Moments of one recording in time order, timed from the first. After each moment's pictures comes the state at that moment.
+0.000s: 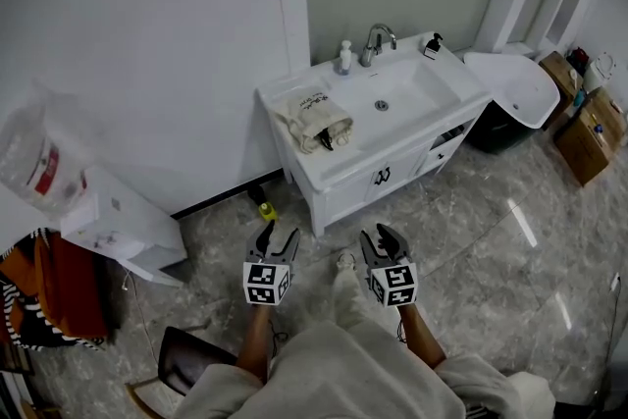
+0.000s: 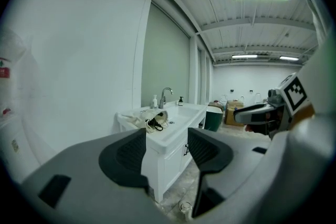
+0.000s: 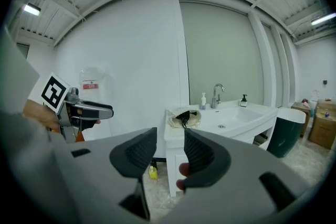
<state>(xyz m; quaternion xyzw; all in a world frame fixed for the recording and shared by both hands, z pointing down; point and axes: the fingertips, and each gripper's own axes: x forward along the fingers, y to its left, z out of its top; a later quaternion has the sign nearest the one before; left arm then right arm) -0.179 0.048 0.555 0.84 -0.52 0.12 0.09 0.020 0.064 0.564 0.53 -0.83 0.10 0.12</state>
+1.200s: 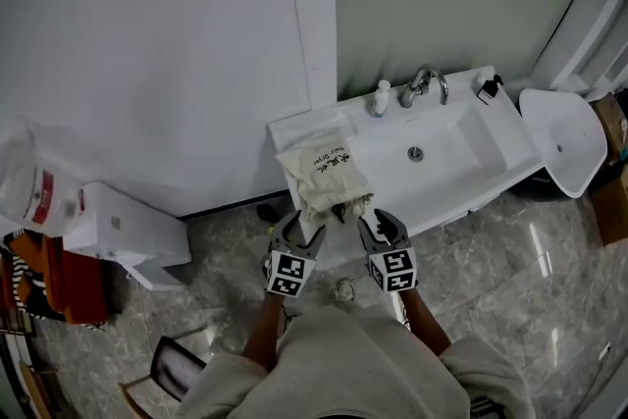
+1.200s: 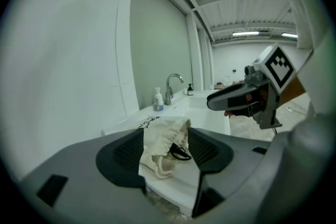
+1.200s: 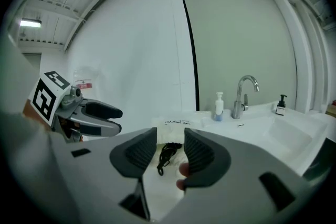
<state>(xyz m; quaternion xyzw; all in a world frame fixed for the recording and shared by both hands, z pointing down) -0.114 -0.258 0.575 0.83 -0.51 0.23 0.06 0.008 -0.284 0.571 0.43 -0.88 0.11 0.14</state>
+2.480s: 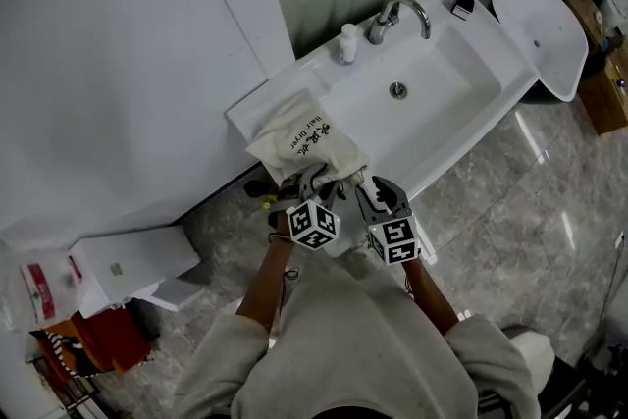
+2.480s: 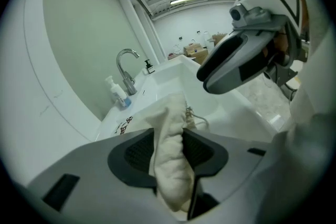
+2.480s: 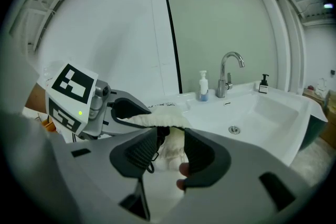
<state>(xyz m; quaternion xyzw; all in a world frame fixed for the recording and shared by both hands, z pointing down) -0.064 -0.364 0.670 0.86 -0.27 0.43 -0.09 0.000 -0.329 0.639 0.52 -0.81 0.19 0.18</state>
